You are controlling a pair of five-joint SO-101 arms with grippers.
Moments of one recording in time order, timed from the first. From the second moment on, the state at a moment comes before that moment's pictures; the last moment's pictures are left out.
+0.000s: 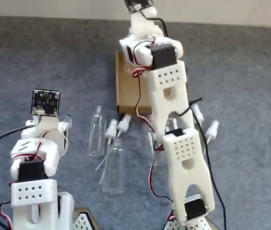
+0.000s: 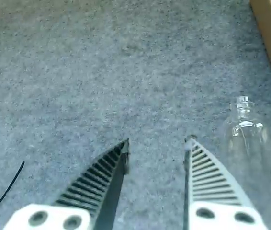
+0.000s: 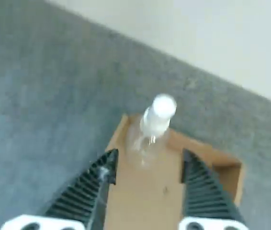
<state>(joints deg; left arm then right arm) -14.5 -69.8 69.6 47.7 -8.0 -23.1 49.2 -93.5 92.5 11.0</state>
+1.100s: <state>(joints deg) -14.5 -69.8 69.6 47.7 -8.0 -9.1 4.0 8.9 79.7 11.6</state>
